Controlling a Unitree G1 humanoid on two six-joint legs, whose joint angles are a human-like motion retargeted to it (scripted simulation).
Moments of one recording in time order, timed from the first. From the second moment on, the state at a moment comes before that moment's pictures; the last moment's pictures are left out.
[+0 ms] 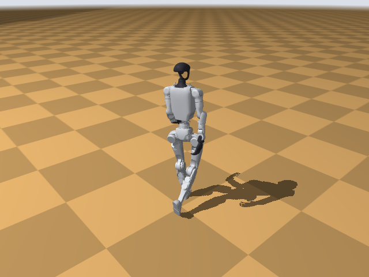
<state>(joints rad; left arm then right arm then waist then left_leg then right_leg) 0.14 -0.08 0.36 0.61 -0.22 -0.23 -0.59 0.10 -0.16 -0.42 1.70 -0.45 0.04 0.28 -0.11 0.01 -0.13 -0.26 -0.07 0.16 0.11 -0.07 0.17 -0.07 0.14 -0.07 0.67 0.47 0.26</state>
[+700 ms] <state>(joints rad) 0.12 -0.14 0.27 0.65 -0.20 -0.24 -0.63 -0.06 -0.19 -0.41 1.63 -0.43 -0.02 0.16 -0.34 -0.01 -0.16 -0.15 -0.10 0.05 0.83 0.39 0.05 -0.21 -0.12 -0.16 0.12 0.02 -0.08</state>
